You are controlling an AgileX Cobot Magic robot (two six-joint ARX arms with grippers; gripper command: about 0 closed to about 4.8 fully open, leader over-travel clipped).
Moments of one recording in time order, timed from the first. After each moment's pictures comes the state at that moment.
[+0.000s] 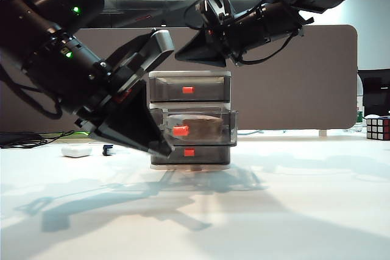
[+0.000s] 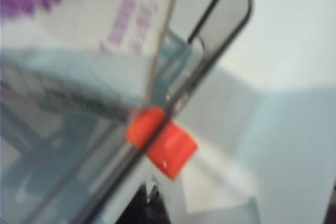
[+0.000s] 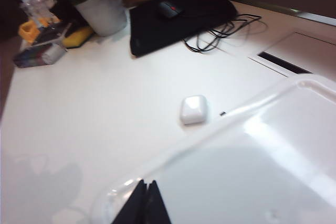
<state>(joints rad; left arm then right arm) -0.60 1.46 0.67 0.00 0.44 0.09 0.39 1.88 1.34 0.25 -0.71 0.09</state>
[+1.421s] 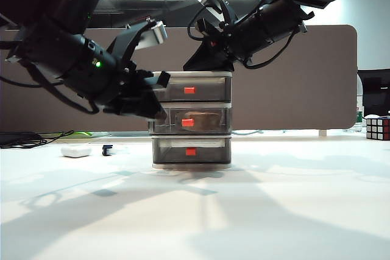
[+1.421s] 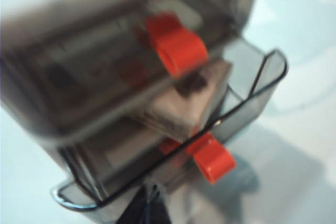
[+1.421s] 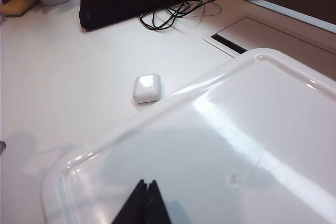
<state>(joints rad) -0.56 1.57 0.68 0.48 0.11 0.09 0.40 1.87 1.35 0.10 -0.56 -0.08</state>
